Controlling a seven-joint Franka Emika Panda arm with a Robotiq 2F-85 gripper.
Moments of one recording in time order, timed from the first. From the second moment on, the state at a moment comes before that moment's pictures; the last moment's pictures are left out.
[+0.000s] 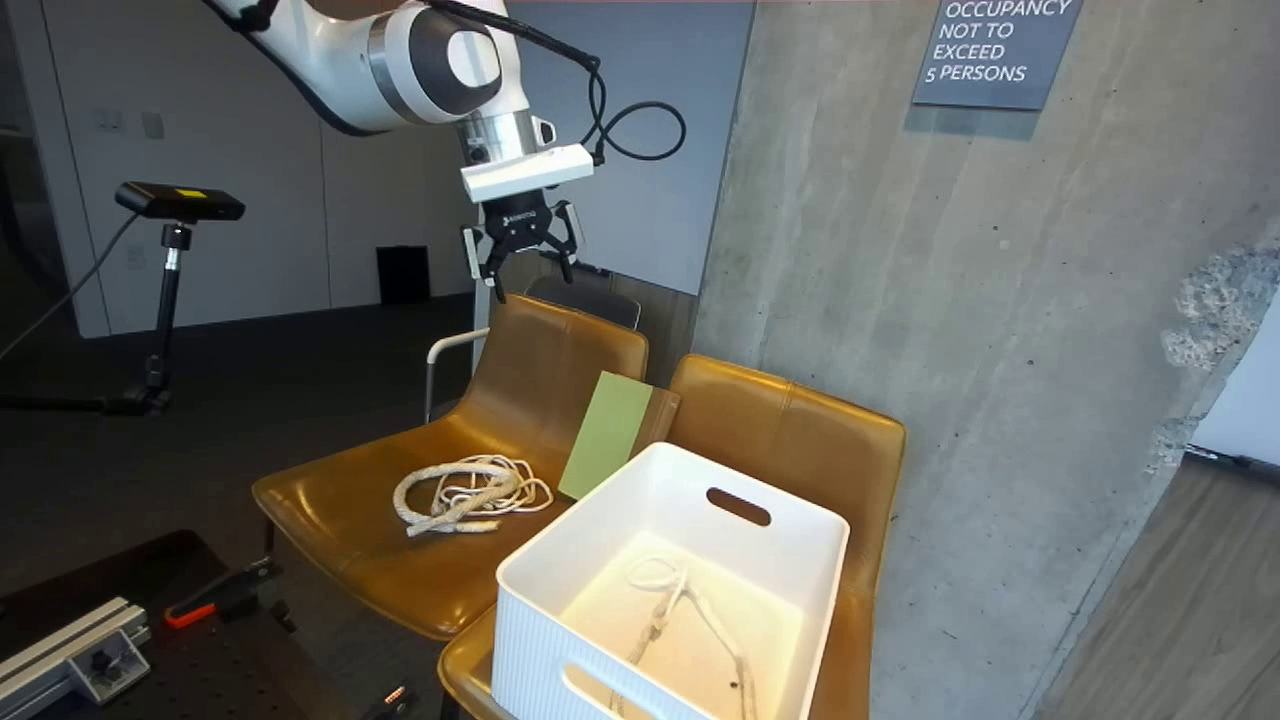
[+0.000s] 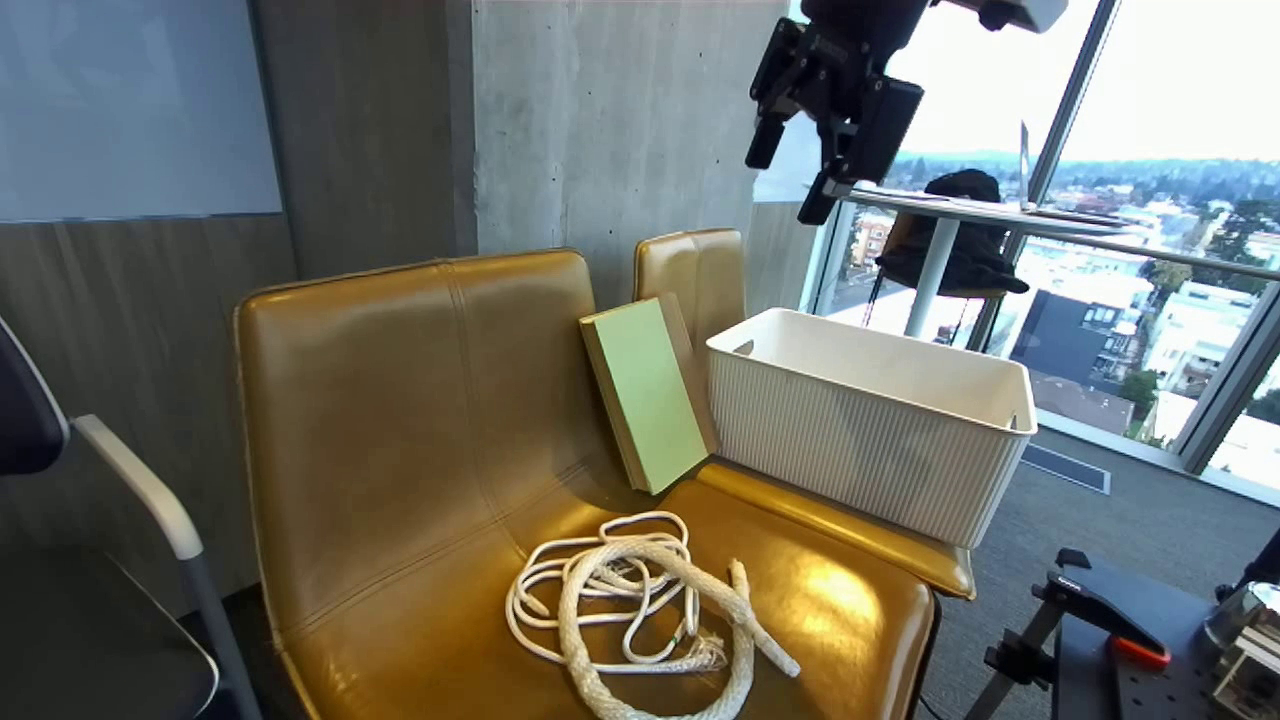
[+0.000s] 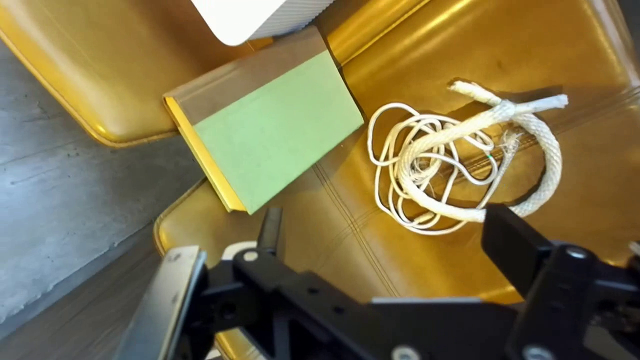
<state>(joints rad) 0.05 0.09 0.06 -1.94 -0.25 2.32 -0.82</state>
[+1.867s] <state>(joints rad) -0.24 0.50 -0.10 -1.70 -0.25 2.32 -1.10</state>
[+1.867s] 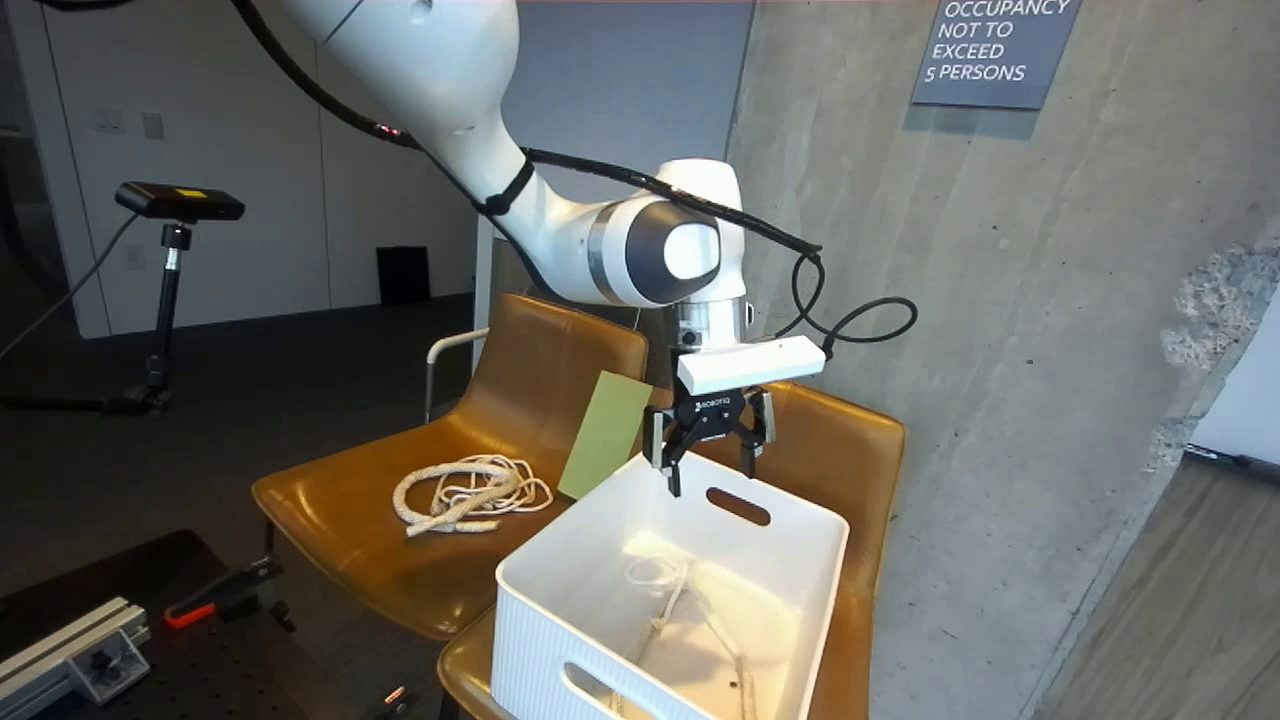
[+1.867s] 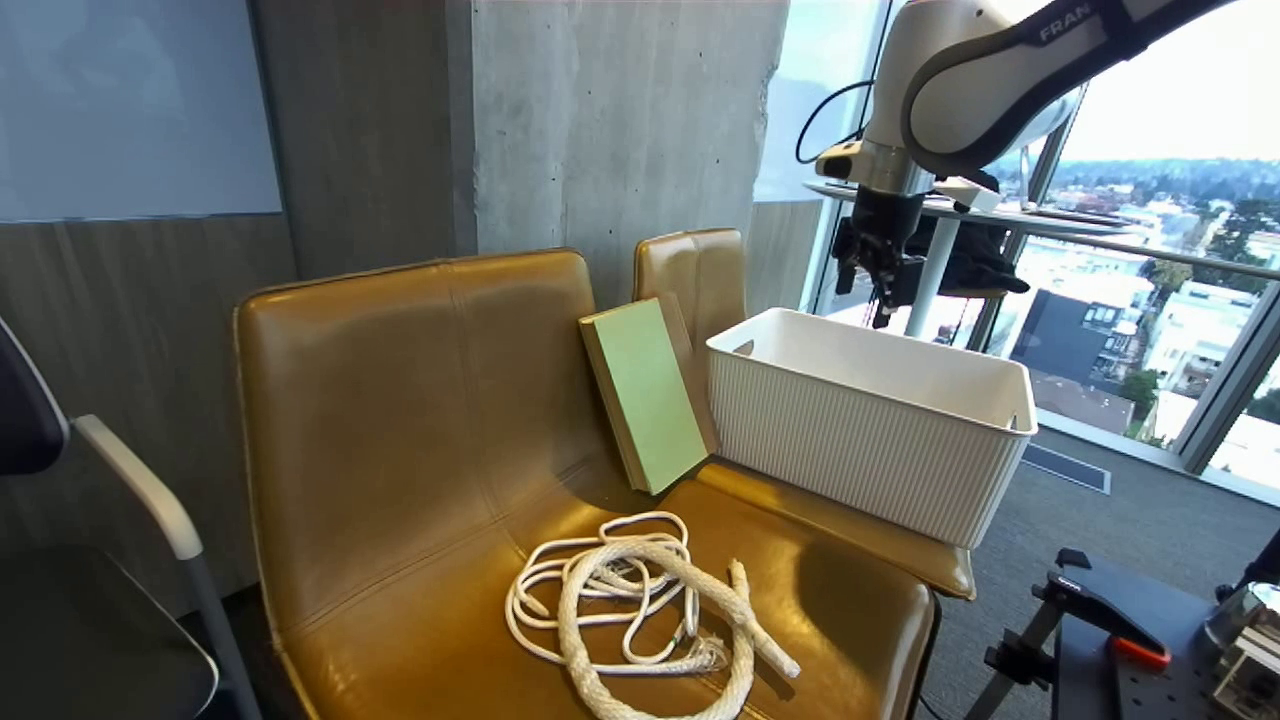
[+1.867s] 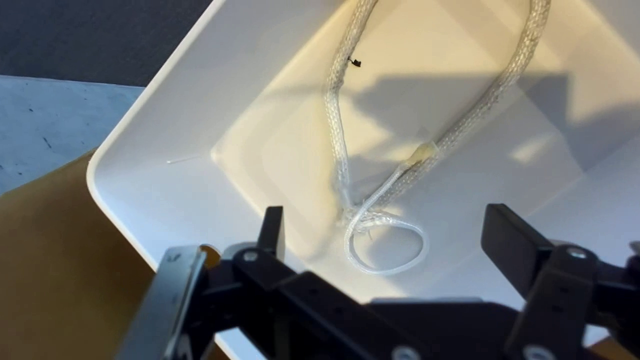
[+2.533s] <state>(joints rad) -0.25 0.62 -0.06 -1.66 -0.25 2.37 -1.15</state>
